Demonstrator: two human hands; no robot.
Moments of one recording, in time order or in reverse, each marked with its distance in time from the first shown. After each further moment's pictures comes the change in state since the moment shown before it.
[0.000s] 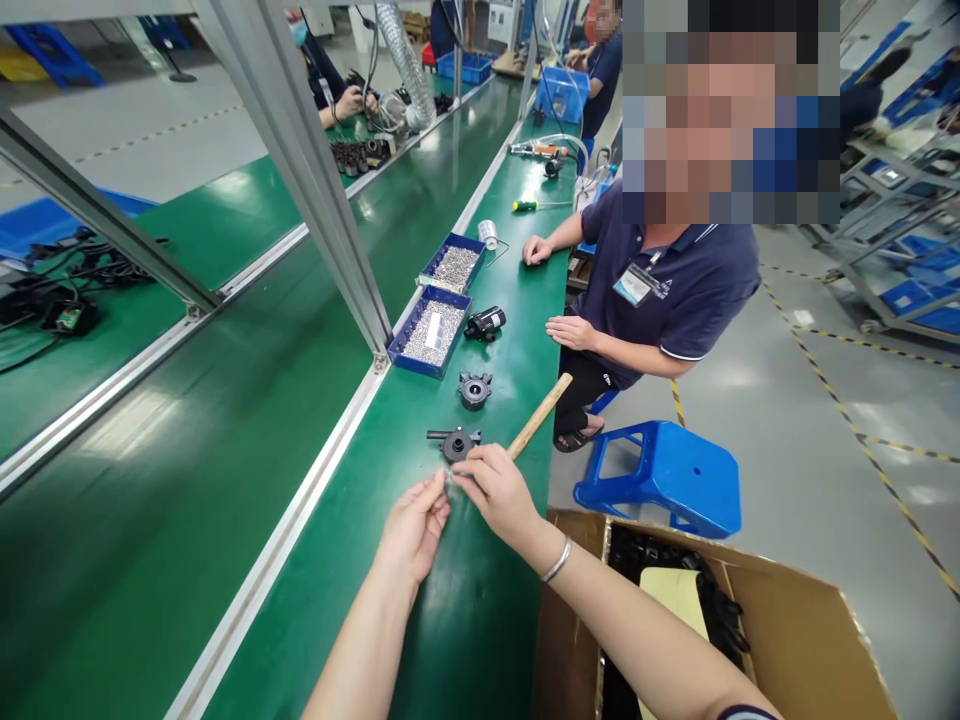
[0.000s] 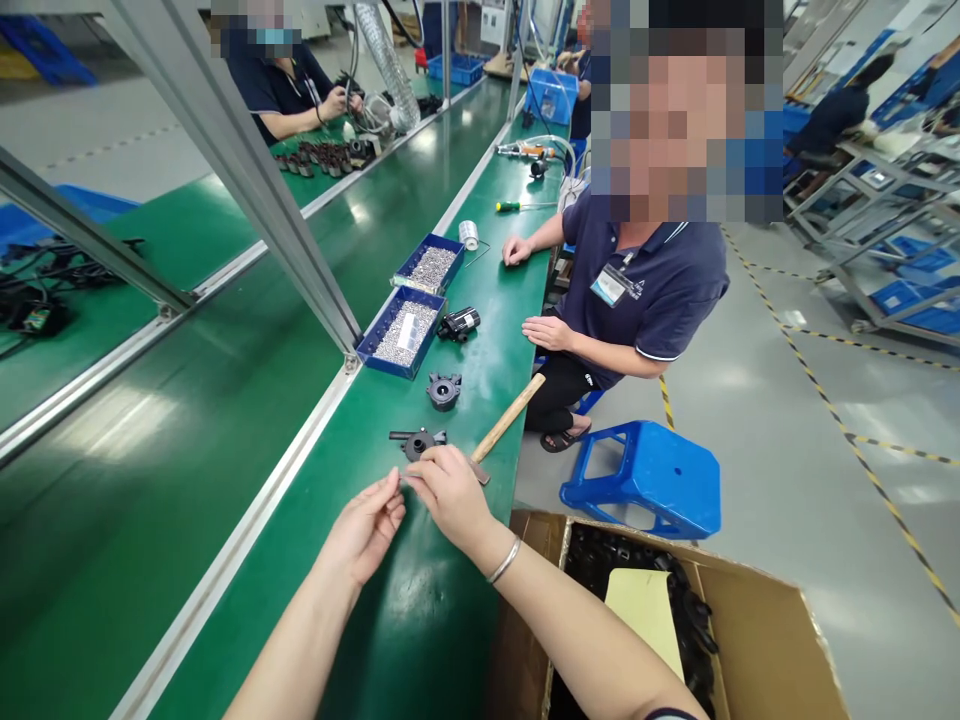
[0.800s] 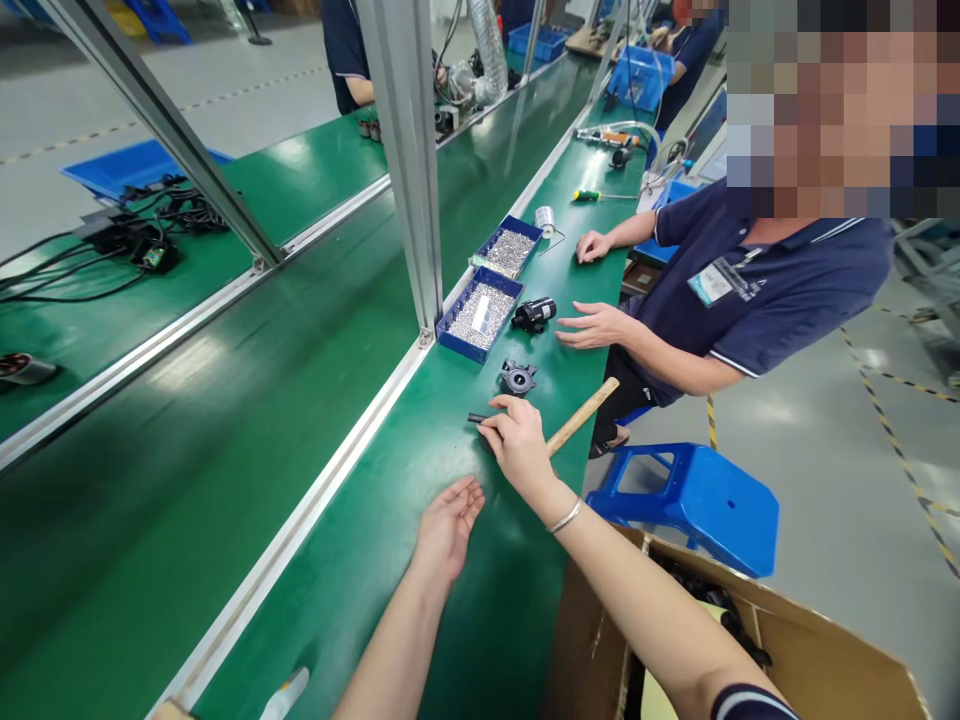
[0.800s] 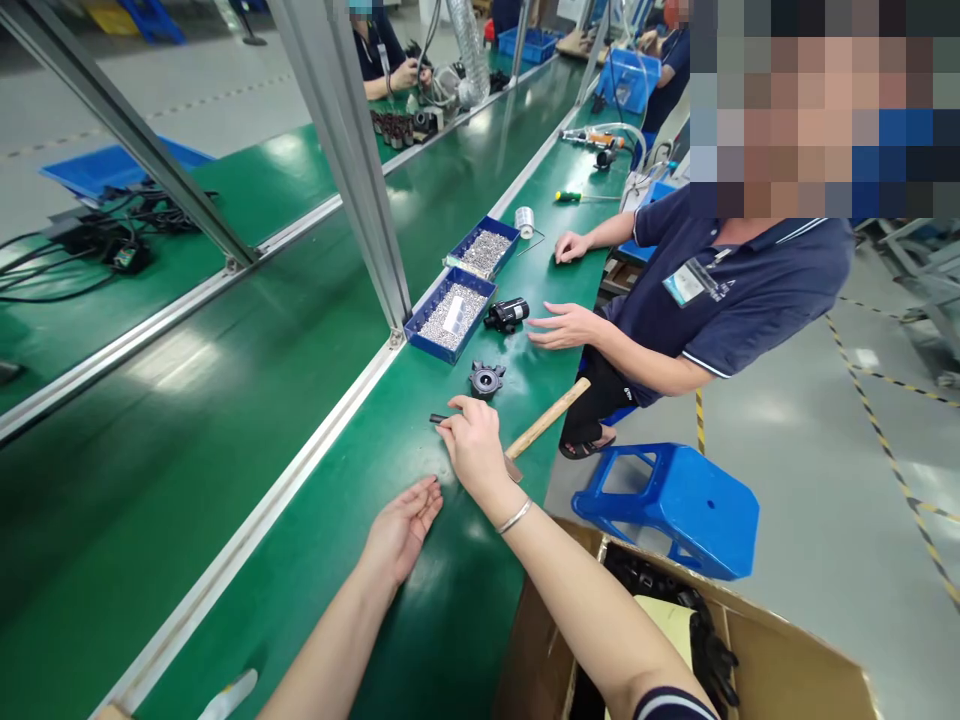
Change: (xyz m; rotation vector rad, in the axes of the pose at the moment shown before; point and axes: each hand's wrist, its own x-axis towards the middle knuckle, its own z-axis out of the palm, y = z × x) left_hand 0.009 -0.044 -0.035 -0.220 0.181 -0.072; right_hand 0.049 0.013 0.024 -0.238 -0.011 -0.029
